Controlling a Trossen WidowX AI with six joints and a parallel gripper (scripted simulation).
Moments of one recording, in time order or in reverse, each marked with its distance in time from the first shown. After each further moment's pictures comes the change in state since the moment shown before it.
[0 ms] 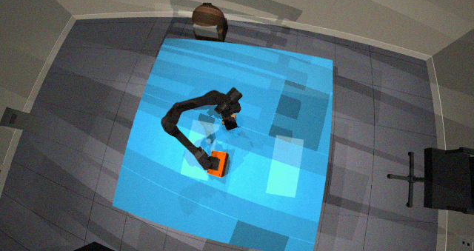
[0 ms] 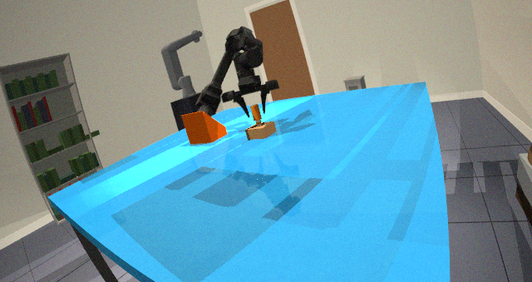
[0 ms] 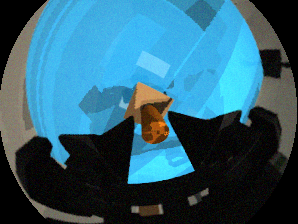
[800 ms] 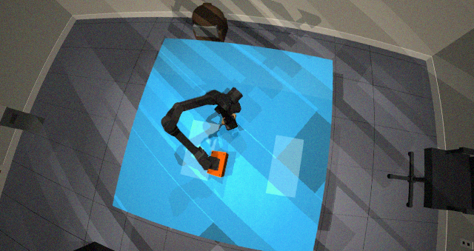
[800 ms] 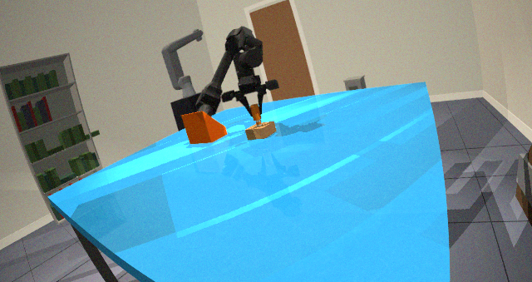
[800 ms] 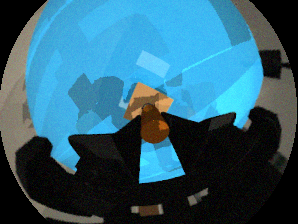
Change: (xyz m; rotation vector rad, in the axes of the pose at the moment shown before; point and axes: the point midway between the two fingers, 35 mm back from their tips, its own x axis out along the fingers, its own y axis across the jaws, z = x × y) arm -0.001 0.000 0.000 -0.007 0.002 0.000
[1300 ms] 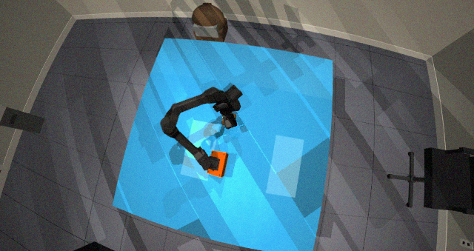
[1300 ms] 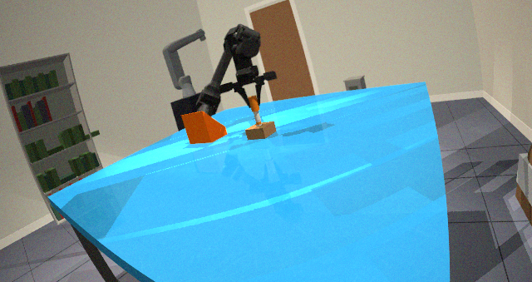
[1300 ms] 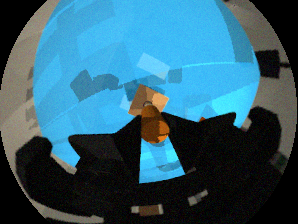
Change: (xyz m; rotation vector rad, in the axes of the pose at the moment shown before) arm -0.028 0.000 0.002 0.008 -0.019 0.003
